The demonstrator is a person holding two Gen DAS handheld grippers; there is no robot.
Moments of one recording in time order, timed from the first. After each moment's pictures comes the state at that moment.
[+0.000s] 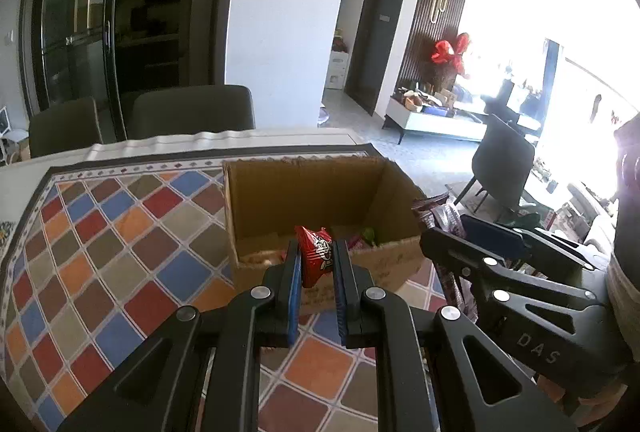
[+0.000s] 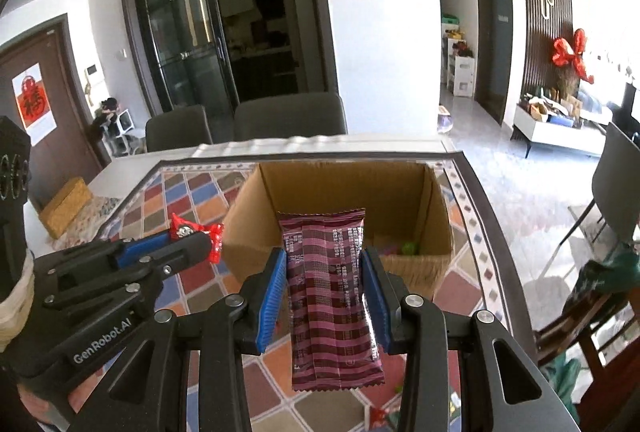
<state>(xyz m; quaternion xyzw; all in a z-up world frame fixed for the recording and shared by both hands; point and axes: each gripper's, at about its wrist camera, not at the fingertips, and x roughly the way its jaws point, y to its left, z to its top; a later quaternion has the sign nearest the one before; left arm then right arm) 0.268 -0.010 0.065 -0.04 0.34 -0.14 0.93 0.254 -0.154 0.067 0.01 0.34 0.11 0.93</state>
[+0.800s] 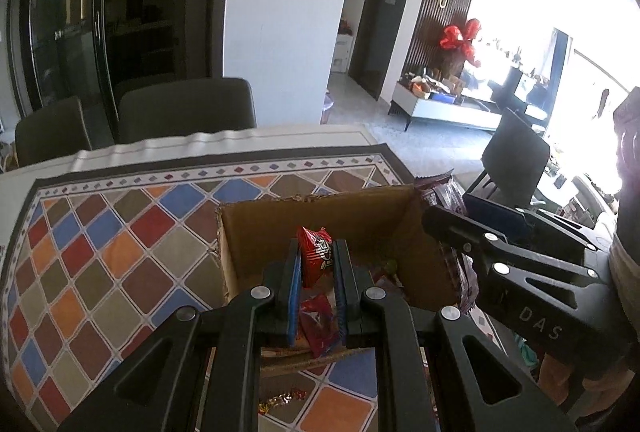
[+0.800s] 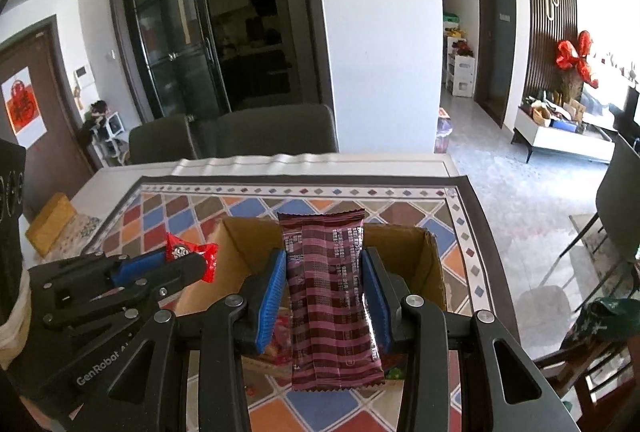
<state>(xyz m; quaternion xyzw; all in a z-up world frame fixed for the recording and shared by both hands) 0.365 -0.016 0.057 -0.04 0.38 -0.14 0.92 0.352 -0.157 0.073 0.01 0.35 0.10 0.93</state>
